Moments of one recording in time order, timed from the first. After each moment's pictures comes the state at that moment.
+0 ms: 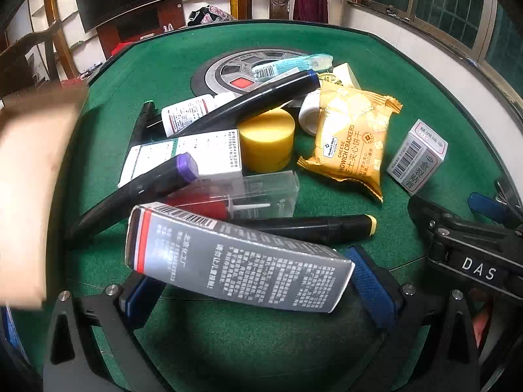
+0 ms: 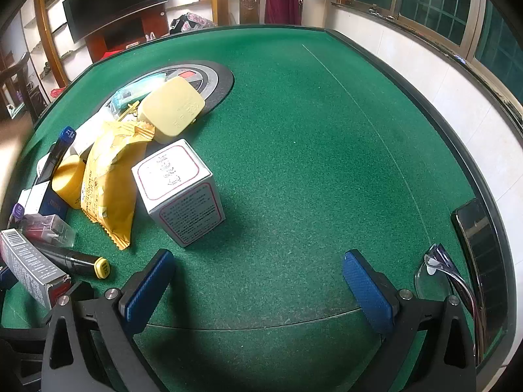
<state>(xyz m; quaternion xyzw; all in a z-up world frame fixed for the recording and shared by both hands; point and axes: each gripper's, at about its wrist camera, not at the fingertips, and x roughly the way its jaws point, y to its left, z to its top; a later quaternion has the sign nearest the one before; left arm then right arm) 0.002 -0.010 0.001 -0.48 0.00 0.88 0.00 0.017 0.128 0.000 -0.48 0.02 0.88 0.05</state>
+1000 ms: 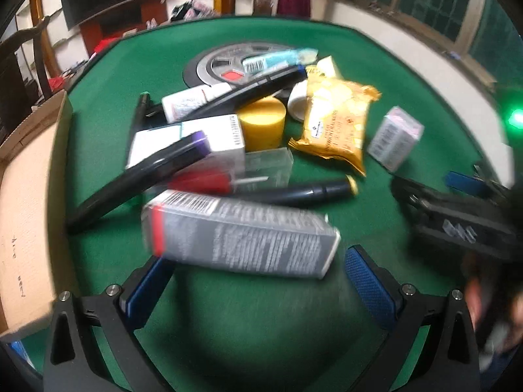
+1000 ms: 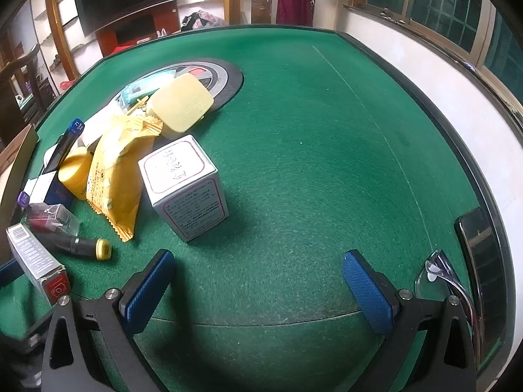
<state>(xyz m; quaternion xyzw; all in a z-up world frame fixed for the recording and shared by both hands) 0.016 -0.022 0.013 -0.49 -0.01 0.87 0.05 0.019 0.129 -0.003 -0.48 0.00 0.88 0.02</state>
